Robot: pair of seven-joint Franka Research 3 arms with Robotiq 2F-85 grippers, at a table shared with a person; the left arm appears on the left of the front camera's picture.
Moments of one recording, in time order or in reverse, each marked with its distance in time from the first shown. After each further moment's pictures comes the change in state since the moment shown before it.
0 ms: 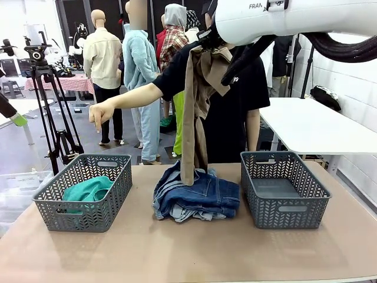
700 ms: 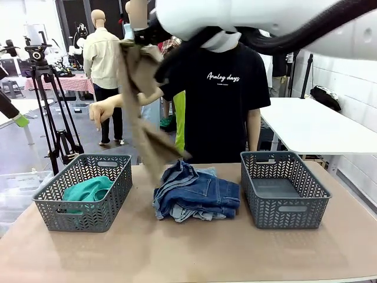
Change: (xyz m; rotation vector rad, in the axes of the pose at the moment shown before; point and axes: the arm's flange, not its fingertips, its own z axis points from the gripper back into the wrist) left arm 0.004 -0.003 -0.003 -0.003 0.005 -0.009; right arm 0.040 0.141 -0.034 0.483 -0.178 0.026
